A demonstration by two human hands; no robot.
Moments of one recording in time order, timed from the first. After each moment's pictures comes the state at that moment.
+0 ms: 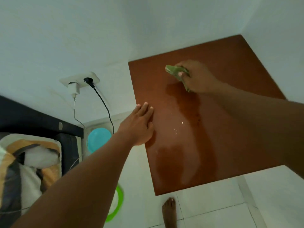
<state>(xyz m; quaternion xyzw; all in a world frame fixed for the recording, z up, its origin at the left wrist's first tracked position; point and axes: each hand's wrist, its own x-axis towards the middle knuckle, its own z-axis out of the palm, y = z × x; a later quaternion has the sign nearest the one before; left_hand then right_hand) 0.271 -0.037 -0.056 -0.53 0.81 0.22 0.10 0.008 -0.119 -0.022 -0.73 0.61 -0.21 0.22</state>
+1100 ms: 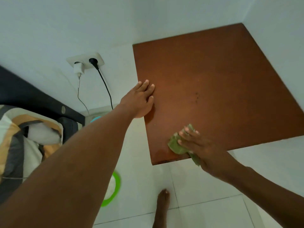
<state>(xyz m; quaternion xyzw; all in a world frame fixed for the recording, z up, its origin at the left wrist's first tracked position) 0.280 -0.034 -0.079 -0.55 0.81 0.19 0.07 0.027 0.164 -0.096 -0.86 0.46 -0.16 0.16</state>
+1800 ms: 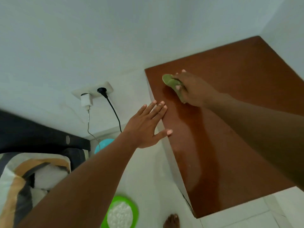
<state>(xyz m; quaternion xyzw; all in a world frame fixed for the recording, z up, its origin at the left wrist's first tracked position) 0.341 -0.100 -0.091 -0.38 0.91 0.10 0.08 0.092 -0.142 -0.057 -0.74 0.62 -0.13 0.21</state>
